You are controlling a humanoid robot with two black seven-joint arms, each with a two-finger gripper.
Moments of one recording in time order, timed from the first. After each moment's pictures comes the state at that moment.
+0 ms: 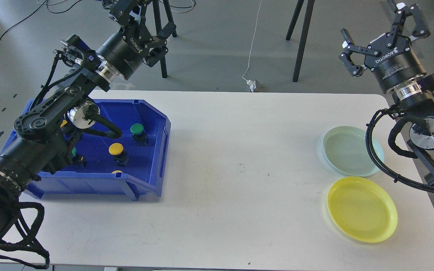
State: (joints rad) left arm -0.86 0.25 -0.82 -0.75 0.67 -0.45 -0.49; right arm 0.67 -0.50 0.89 0.99 -0.02 0.45 0.35
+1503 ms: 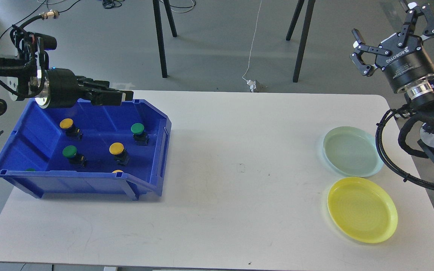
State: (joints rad) left arm -1.29 0.81 0.24 -1.02 1.38 -0.28 -0.49; right arm 0.66 -0.55 0.90 0.98 -0.02 0.43 0.35
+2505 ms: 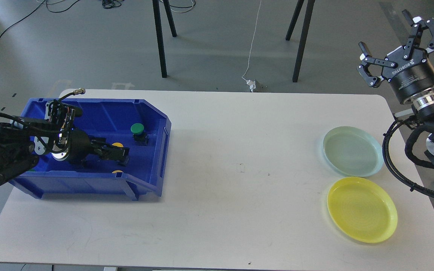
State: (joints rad) left arm -1.02 0.59 0.24 -0.74 1.41 -0.21 -0.49; right arm 0.62 -0.57 0.90 0.98 -0.02 0.43 0.36
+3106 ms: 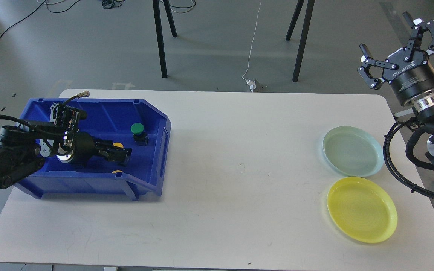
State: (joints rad) left arm -1.00 0.56 0.25 -0.70 1.41 -0.19 -0.49; right arm 0.60 -0.57 0.90 0.98 -0.02 0.43 0.36
